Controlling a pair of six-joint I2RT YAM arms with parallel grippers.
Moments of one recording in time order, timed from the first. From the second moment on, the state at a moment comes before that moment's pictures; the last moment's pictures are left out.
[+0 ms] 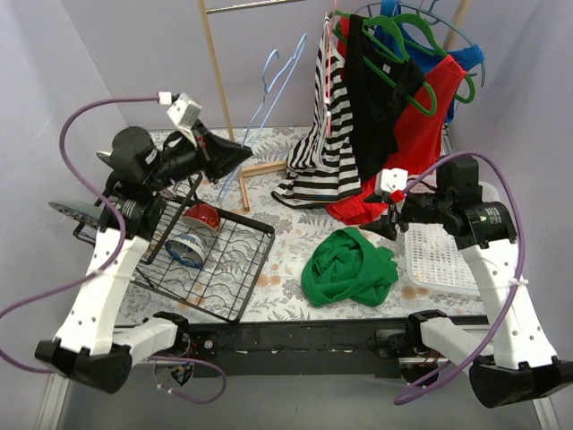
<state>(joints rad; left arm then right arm) -0.29 1.12 1.38 -0.19 0.72 -0.29 0.22 0.99 1.25 -0.97 -0.95 -0.88</state>
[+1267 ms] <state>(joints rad) -0.59 1.22 1.12 -0.33 1.16 -0.32 0.23 1.08 1.37 -1.22 -1.08 -1.10</state>
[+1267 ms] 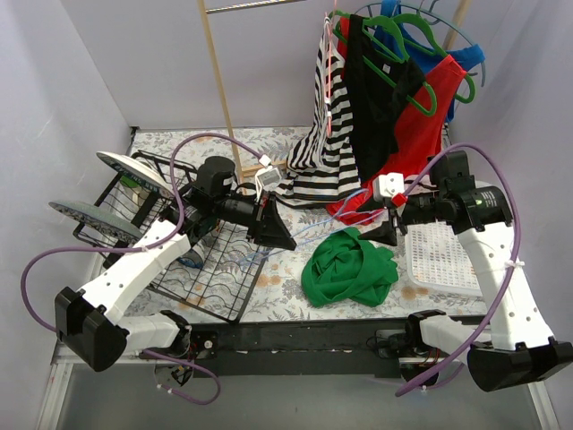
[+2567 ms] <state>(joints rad) -0.61 1.16 0.95 -0.15 1.02 -0.45 0.26 1.03 1.29 -1.19 -0.87 -1.02</state>
